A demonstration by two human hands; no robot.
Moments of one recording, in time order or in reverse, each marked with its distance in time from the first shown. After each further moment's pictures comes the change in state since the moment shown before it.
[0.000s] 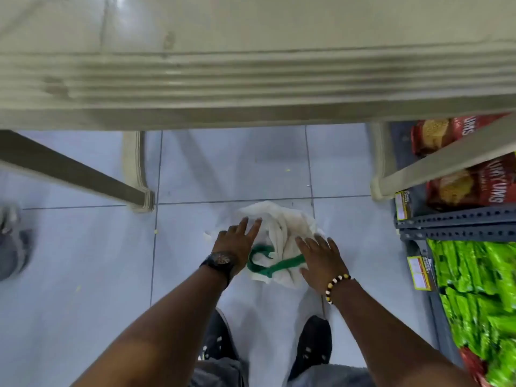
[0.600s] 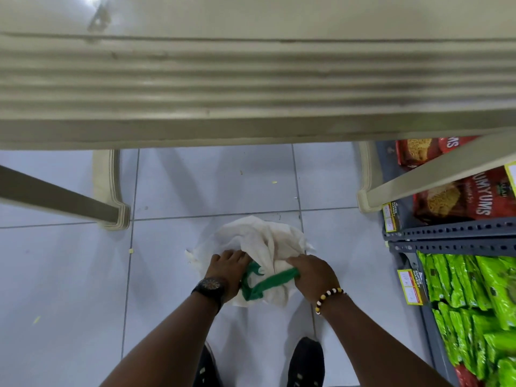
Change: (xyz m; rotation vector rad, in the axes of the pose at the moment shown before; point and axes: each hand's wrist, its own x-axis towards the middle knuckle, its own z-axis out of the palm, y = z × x) left_hand 0.032 -0.001 0.048 -0.045 -0.036 0.107; right_hand 0.019 0.005 -0.007 0.395 0.177 0.026
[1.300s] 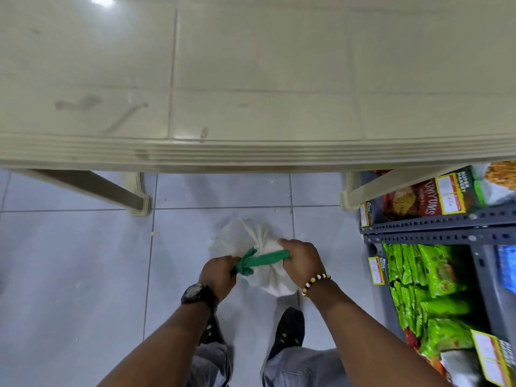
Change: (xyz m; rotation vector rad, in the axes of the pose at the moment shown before) left_hand -0.139 0.051 -0.084 -0.452 0.208 -0.200; right_hand -0.080 -0.081 -0.099 0.258 0.053 0.071
